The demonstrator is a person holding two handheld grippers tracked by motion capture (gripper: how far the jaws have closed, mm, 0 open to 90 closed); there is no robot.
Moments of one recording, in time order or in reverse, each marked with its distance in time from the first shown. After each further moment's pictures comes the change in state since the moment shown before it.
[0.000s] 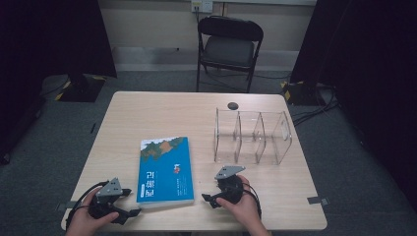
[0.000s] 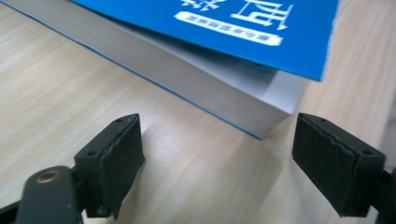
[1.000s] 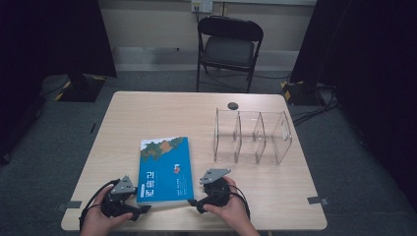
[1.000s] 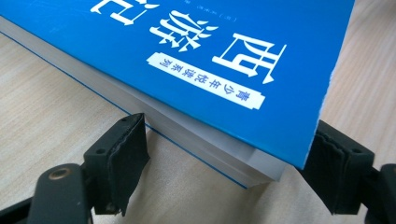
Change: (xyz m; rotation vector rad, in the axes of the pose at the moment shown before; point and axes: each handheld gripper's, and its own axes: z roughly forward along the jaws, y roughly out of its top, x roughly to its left) left arm -0.011 0.023 0.013 0.047 0.057 -0.038; right arm 0.028 0.021 0.016 -0.035 0.073 -0.080
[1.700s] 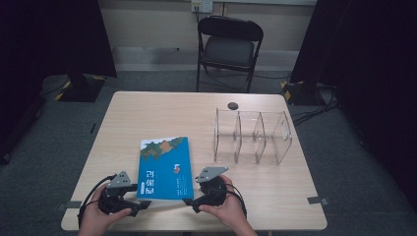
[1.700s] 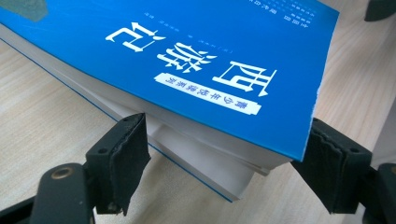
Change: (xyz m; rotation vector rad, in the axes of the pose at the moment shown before) left arm 0.001 0.015 -0.013 -0.039 -0.015 -0.028; right arm 0.010 0.017 -0.002 -0.029 0.034 -0.011
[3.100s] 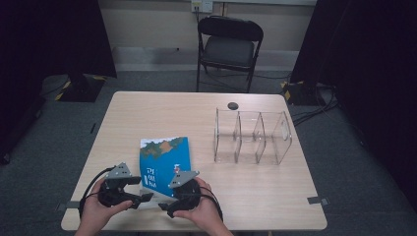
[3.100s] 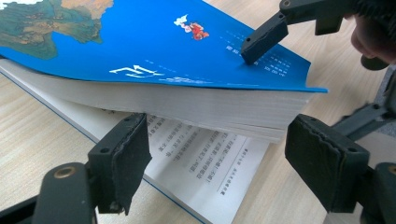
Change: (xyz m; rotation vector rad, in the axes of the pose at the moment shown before) left arm -0.002 0.024 -0.012 -0.067 -0.024 -0.037; right arm 0.036 0.029 0.050 -0.006 0.021 -0.060
